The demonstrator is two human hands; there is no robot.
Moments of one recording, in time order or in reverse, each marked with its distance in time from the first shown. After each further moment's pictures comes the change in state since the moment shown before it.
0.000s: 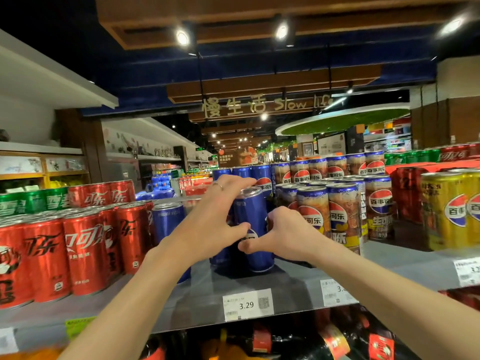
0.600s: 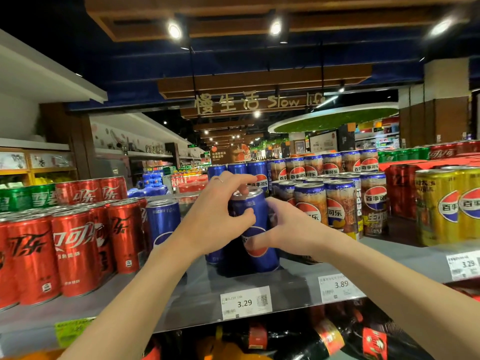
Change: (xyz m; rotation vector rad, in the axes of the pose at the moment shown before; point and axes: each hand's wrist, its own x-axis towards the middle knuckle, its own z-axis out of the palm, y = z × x) left_hand 0.006 0.000 0.009 -0.113 0.096 -0.035; right_hand -0.008 -0.003 -0.012 0.231 -0.099 0.046
